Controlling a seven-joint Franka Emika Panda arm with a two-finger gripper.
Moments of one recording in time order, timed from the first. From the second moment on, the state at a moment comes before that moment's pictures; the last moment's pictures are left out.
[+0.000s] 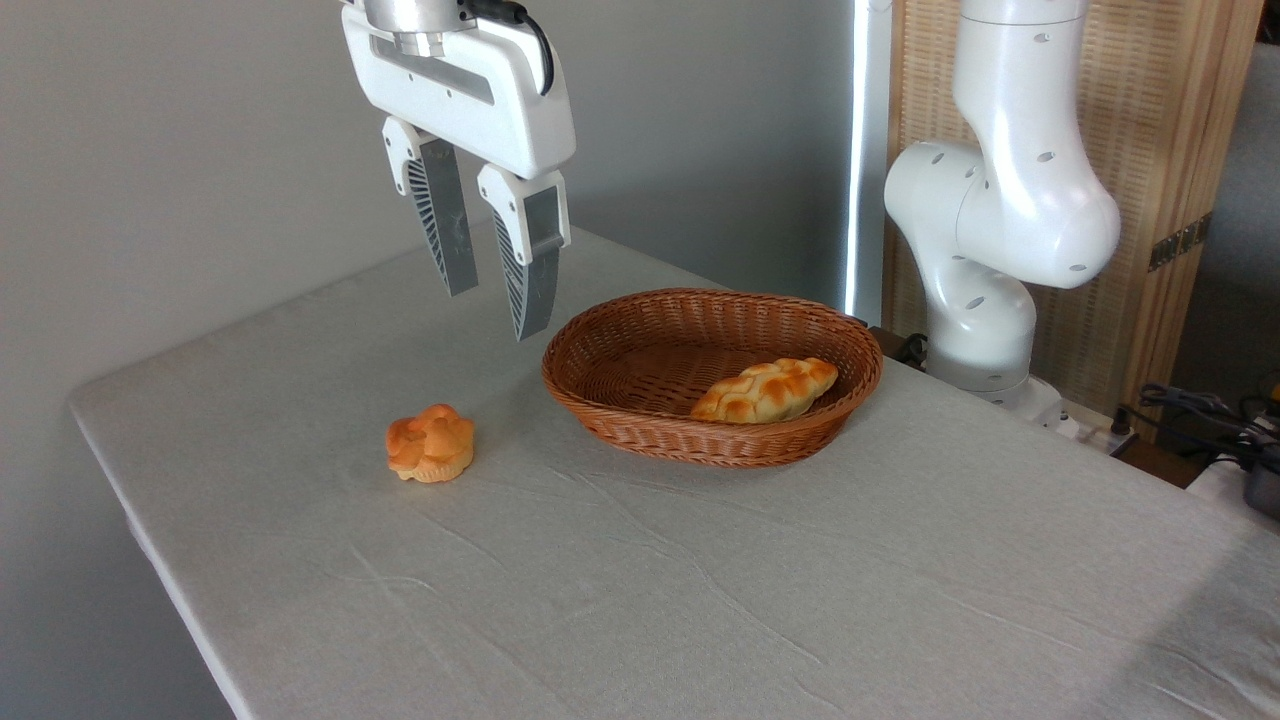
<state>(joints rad) -0.11 -0.05 0.03 -1.59 -0.08 1.58 0.66</state>
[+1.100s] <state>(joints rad) -0.15 -0.52 -0.02 -2.26 -0.08 1.68 0.68</state>
